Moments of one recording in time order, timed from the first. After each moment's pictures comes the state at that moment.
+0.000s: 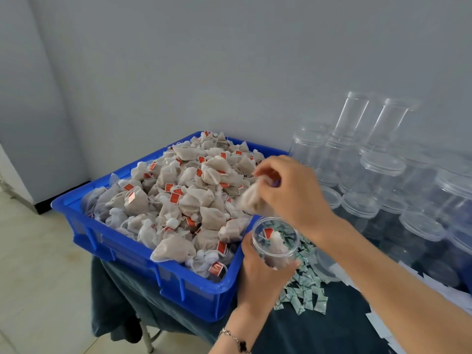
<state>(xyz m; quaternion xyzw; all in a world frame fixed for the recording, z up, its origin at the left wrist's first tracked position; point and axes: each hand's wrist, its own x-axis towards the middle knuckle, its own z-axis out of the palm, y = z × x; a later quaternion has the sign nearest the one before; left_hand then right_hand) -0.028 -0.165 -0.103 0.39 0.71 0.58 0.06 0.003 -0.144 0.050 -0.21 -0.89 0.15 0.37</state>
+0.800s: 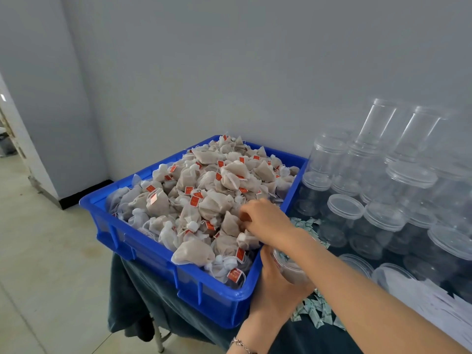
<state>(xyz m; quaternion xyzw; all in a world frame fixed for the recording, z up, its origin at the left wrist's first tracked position) -0.033 -0.205 -0.116 0.39 0.72 0.56 0.15 -0.069 -0.122 -0.019 -0.22 -0.97 0.07 0.07</state>
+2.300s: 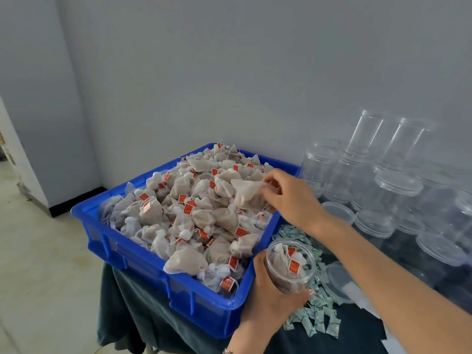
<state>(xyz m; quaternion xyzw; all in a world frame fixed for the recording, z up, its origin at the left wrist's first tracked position) -0.036 -0.205 -0.123 0.38 0.69 0.58 0.20 -0.026 -0.111 0.045 -0.21 -0.91 0.24 0.27</state>
